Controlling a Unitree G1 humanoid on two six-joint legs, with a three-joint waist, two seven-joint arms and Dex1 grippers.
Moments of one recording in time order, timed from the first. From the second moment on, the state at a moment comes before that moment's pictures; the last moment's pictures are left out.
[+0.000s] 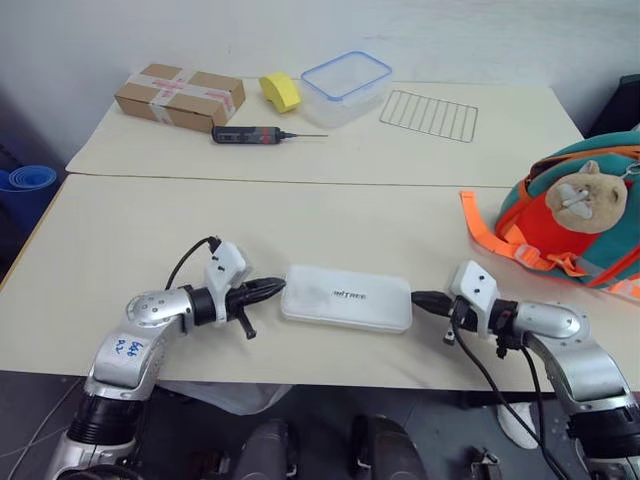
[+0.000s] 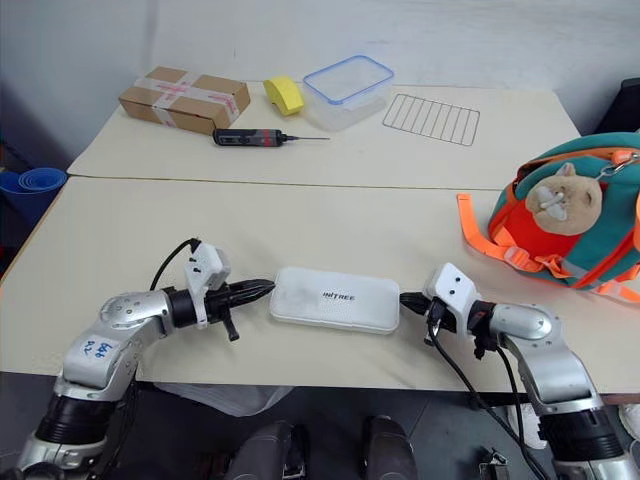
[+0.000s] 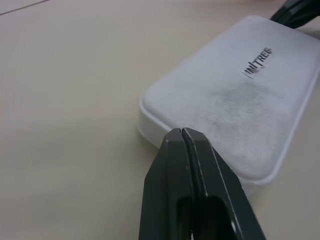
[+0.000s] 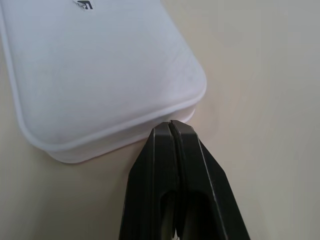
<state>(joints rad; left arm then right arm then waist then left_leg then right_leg) -0.22 0.57 -0.01 -0.27 -0.37 0.54 -0.78 -0.18 -0.70 0.00 -0.10 0.22 0.25 0.95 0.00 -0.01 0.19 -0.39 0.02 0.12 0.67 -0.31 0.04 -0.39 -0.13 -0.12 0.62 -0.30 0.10</state>
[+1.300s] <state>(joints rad) -0.70 0.57 0.16 0.42 -1.03 1.61 -0.55 -0.29 -0.74 0.06 0.04 0.19 0.13 1.09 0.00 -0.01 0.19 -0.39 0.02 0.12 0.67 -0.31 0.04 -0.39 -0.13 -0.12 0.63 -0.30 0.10</state>
